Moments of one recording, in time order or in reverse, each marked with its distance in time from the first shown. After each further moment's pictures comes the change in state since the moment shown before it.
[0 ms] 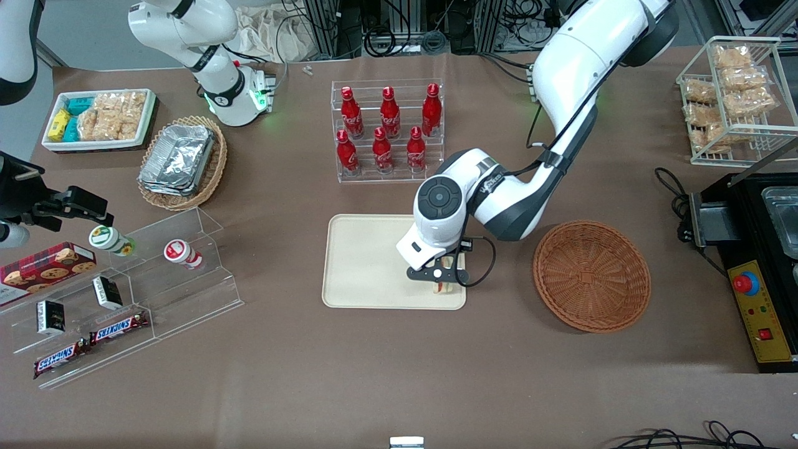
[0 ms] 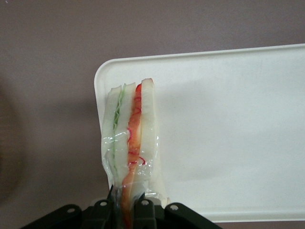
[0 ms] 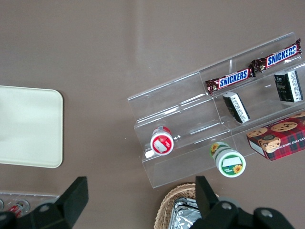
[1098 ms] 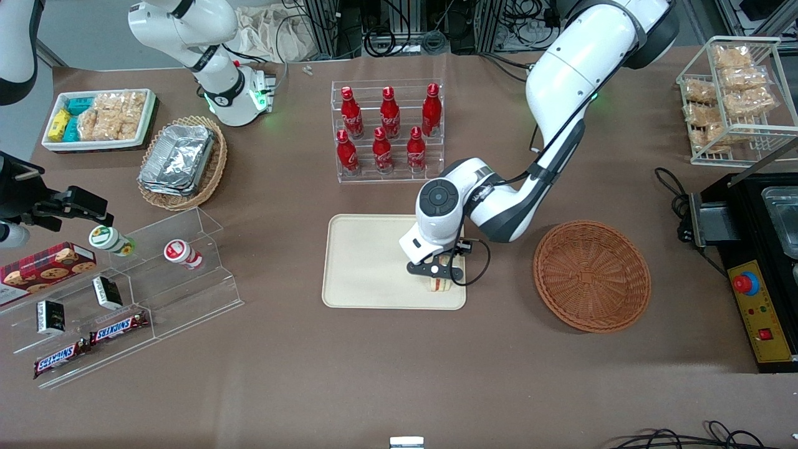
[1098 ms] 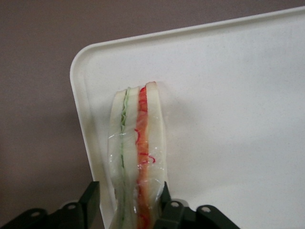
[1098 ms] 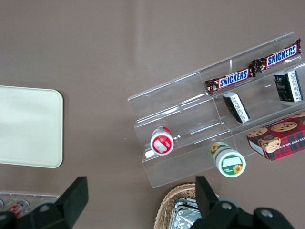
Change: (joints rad) arm 0.011 0.005 0.005 -0.169 0.076 0.202 0.003
